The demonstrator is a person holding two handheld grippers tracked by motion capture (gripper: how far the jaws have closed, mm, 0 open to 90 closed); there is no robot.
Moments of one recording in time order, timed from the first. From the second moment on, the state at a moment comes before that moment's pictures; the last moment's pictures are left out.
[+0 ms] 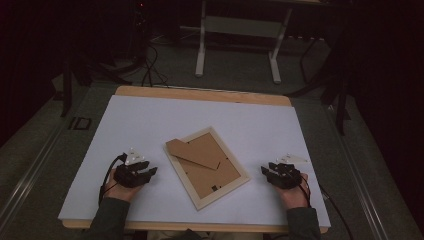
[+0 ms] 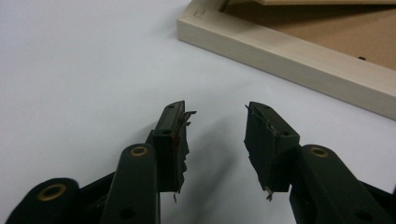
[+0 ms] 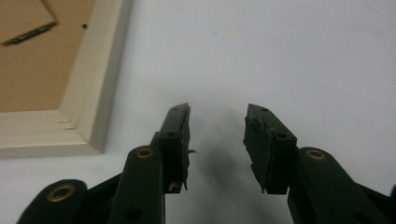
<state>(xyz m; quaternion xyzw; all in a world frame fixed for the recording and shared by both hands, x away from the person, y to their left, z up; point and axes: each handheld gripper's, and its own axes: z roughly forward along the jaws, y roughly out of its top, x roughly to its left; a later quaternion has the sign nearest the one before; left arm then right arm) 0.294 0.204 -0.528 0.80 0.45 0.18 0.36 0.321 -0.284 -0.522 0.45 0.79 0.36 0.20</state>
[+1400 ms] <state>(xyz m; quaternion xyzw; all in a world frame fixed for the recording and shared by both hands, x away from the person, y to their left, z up) 0.291 0.202 -0.521 0.81 0.43 0.18 0.37 0.275 -0.222 -0.523 0.34 0.85 0.36 0.15</state>
